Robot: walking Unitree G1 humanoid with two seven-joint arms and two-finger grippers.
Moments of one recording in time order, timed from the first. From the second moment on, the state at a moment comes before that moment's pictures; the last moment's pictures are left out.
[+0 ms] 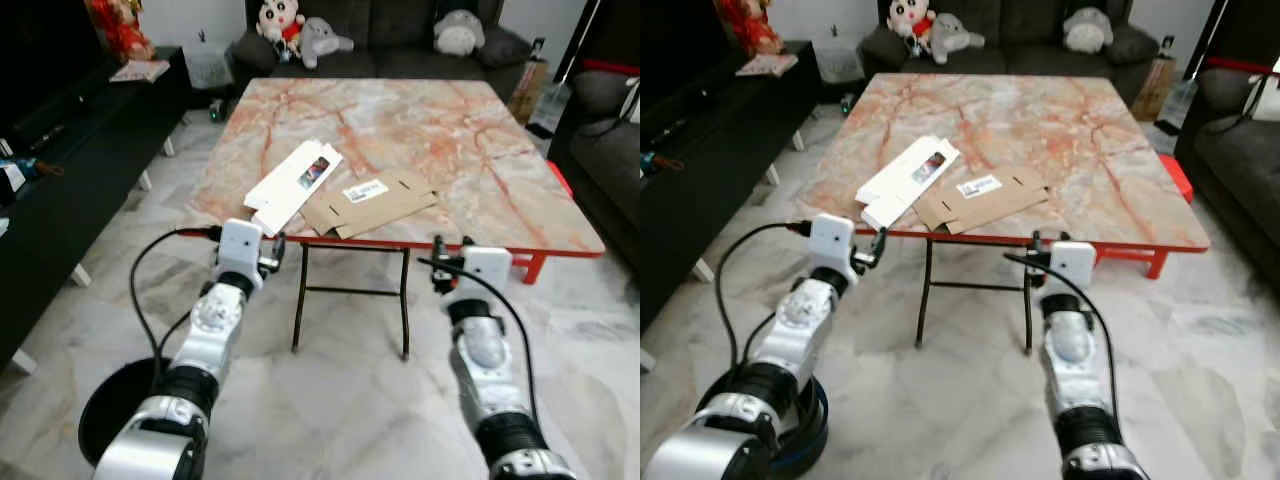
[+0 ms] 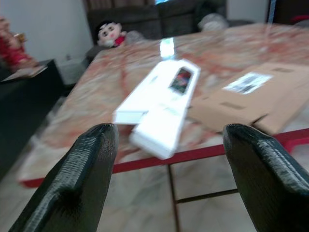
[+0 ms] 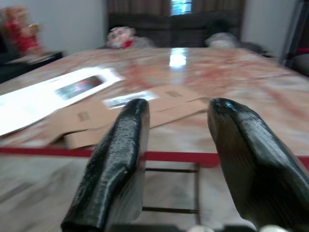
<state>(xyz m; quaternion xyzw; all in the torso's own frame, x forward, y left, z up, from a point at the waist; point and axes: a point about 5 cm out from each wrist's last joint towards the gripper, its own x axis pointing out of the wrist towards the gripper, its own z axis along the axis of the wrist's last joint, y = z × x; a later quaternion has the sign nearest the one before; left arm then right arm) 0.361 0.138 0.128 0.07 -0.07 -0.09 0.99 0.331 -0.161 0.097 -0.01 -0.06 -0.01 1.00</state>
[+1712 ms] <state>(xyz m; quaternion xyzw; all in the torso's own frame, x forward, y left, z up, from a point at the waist) 0.361 0.153 0.128 0.08 -0.07 -0.06 0.99 0.335 -0.149 0.104 -0.01 -0.07 0.01 1.00</state>
